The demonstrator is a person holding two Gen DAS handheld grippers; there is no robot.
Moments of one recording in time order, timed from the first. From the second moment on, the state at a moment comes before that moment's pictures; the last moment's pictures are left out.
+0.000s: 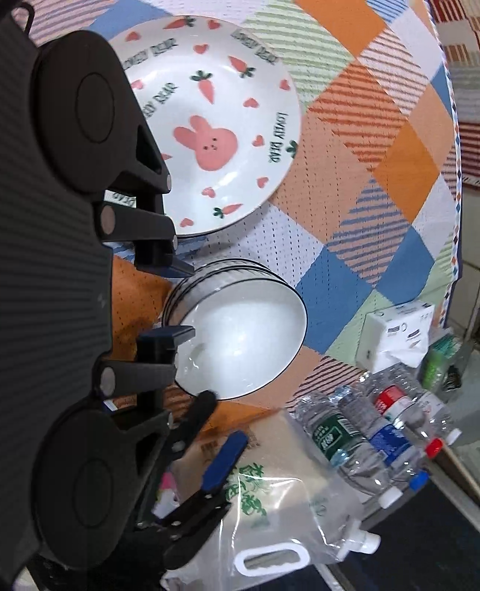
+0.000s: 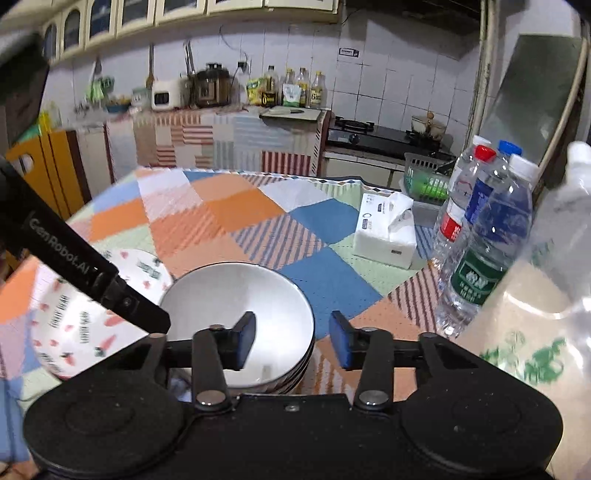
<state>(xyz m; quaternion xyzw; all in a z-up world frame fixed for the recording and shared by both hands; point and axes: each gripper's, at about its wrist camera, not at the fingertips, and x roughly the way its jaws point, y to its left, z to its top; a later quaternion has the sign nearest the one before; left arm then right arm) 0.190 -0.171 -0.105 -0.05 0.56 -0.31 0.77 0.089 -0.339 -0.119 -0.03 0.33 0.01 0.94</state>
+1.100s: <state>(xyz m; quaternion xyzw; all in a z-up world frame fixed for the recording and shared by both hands) 0.208 -0.195 -0.164 -0.05 0.54 -0.30 0.78 0.119 -0.323 -0.234 -0.06 0.35 0.08 0.93</state>
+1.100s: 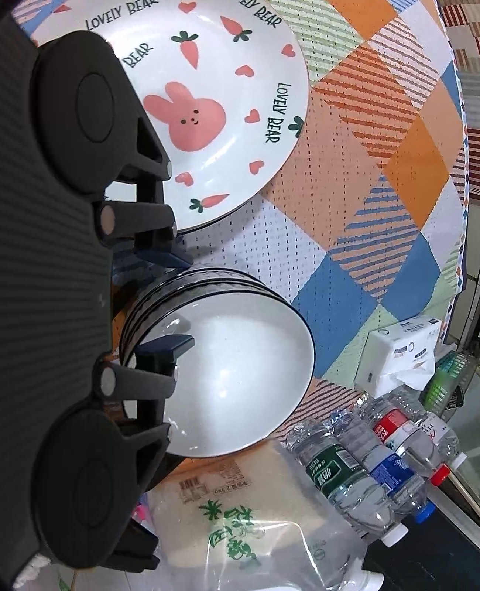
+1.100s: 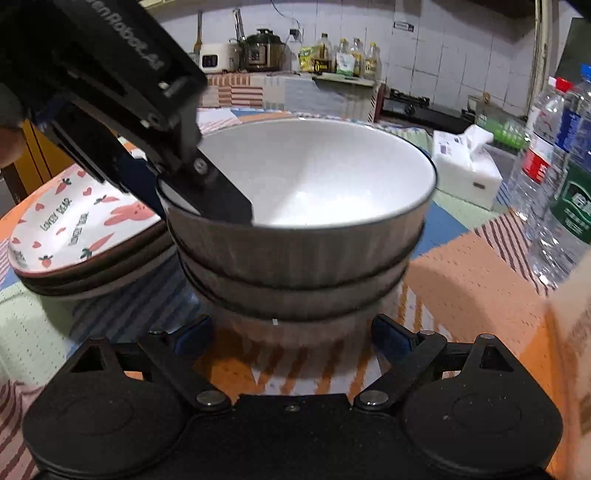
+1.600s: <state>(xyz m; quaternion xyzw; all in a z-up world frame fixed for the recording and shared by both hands) 0.207 -0.201 -0.168 -0.01 0.54 -0.29 0.79 0.127 -0.321 -0.232 -0.06 0.34 0.07 0.93</state>
